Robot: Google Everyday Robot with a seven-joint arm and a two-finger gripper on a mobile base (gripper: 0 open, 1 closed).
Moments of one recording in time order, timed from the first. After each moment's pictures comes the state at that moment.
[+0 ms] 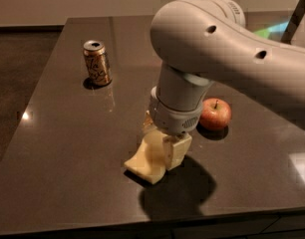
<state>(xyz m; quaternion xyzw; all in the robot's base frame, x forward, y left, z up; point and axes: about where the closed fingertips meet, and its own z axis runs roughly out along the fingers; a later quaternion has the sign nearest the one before) 0.415 -0.024 0.837 -0.87 0.48 0.03 0.08</state>
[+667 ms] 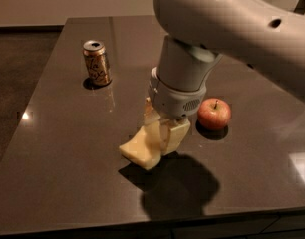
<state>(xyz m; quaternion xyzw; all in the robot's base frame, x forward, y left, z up) 0.419 -0.020 0.871 -0.86 0.49 0.05 0.09</state>
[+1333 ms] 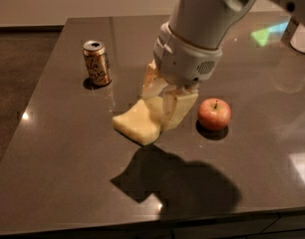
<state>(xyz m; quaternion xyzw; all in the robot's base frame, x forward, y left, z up) 0.421 -0.018 0.941 -0.86 0.49 0.08 0.14</state>
